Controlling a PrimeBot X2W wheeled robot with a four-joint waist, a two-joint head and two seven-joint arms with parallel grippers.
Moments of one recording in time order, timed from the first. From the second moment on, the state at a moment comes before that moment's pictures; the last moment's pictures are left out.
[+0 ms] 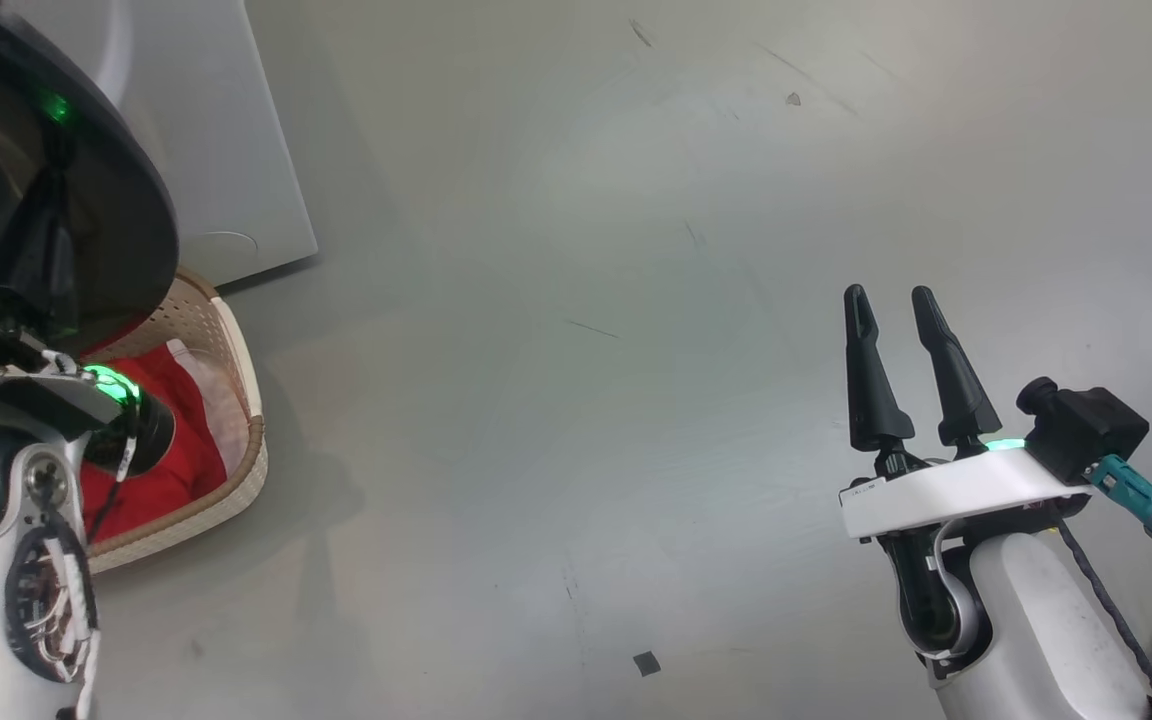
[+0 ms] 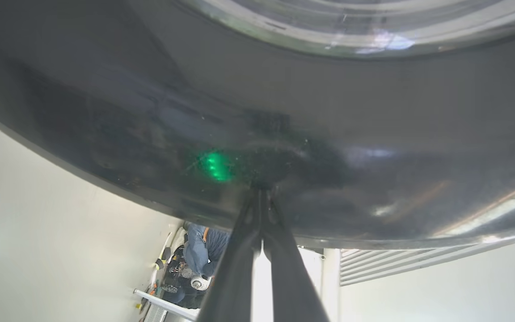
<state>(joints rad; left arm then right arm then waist) -0.49 0.14 0.09 0.18 -2.10 0.12 0.11 -0.21 -0.04 0.24 0.14 0.58 0.11 -0.25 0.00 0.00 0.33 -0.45</state>
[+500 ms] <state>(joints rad) -0.33 0.12 -0.07 0.15 -2.00 0.04 0.20 -0.19 -0.04 0.18 0.14 0.52 0.11 -0.25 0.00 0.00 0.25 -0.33</state>
